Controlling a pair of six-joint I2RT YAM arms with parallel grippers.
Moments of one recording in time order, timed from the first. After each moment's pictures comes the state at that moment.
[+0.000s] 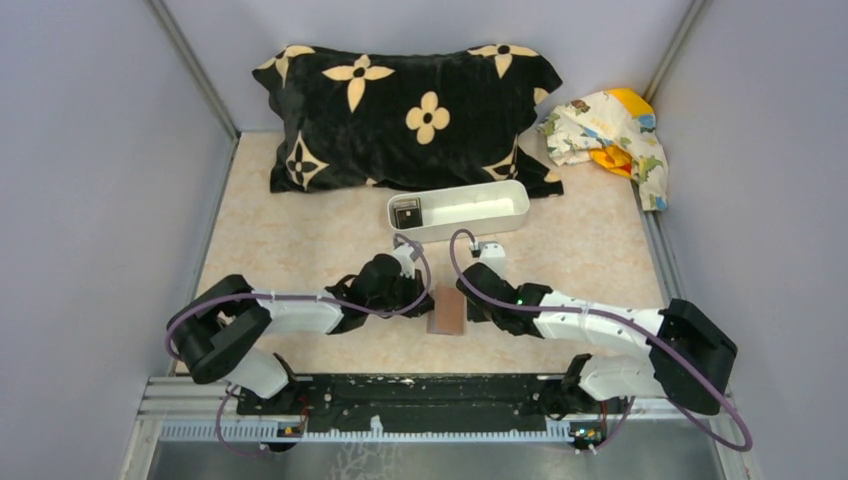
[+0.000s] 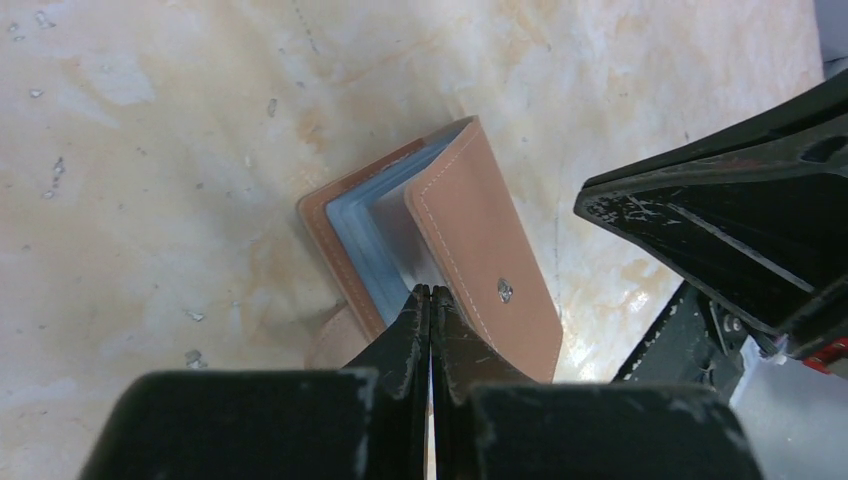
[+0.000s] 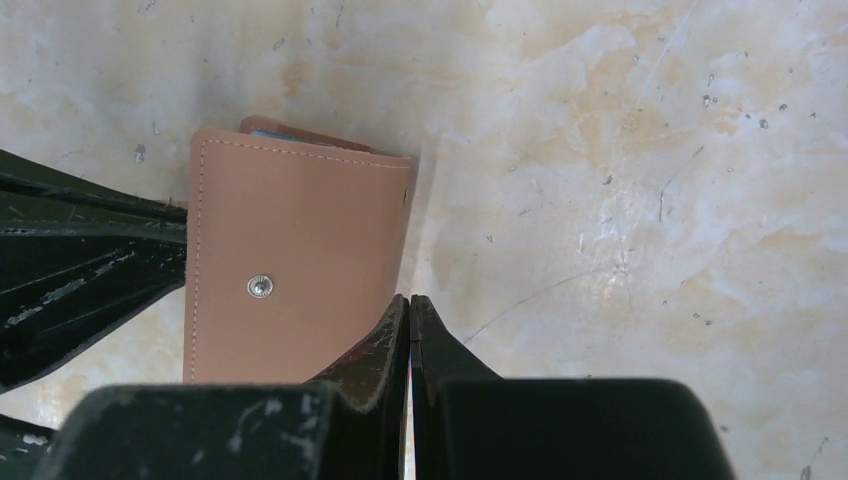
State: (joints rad) left arm -0.90 1.50 0.51 0.42 0.13 -0.63; right arm 0.99 1.22 0.61 -0.34 0.39 0.76
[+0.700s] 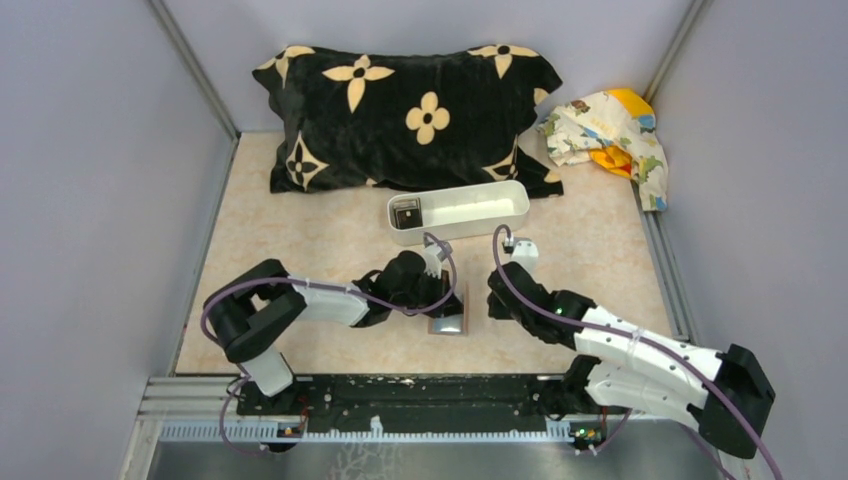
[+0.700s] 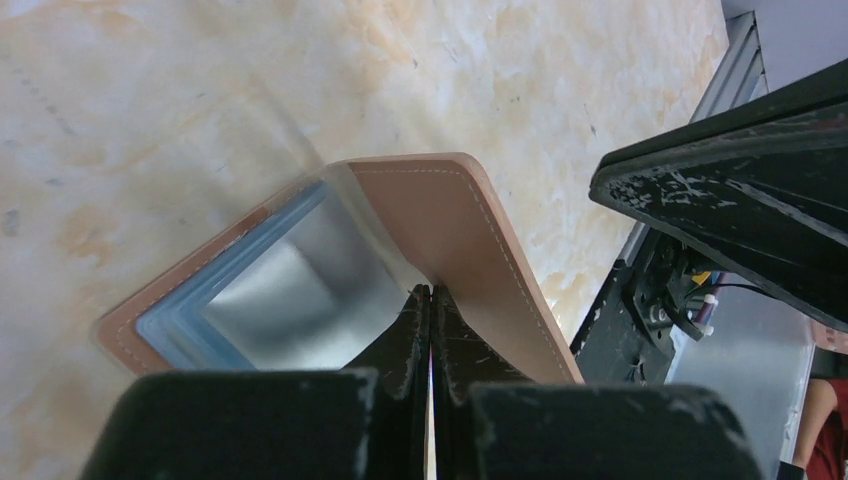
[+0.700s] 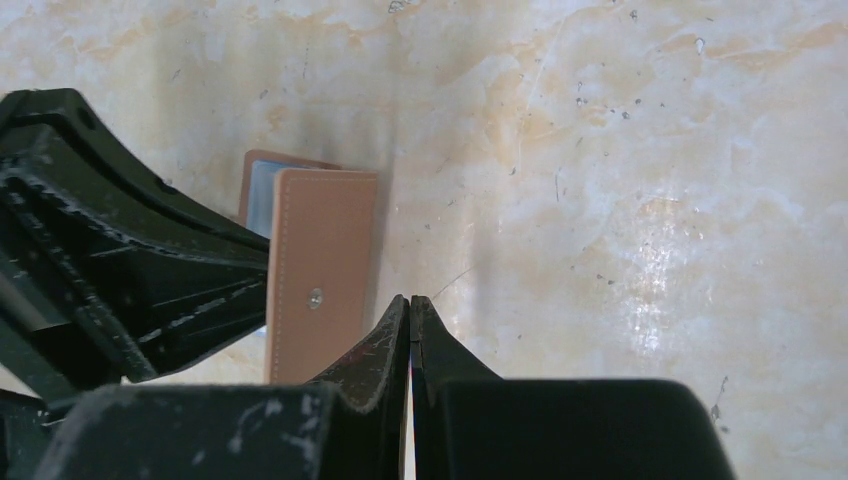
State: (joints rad) left arm -0.96 1.67 0.64 0.52 0.25 -0.67; right arm 0.91 0.93 0.55 -0.45 0.40 0.78
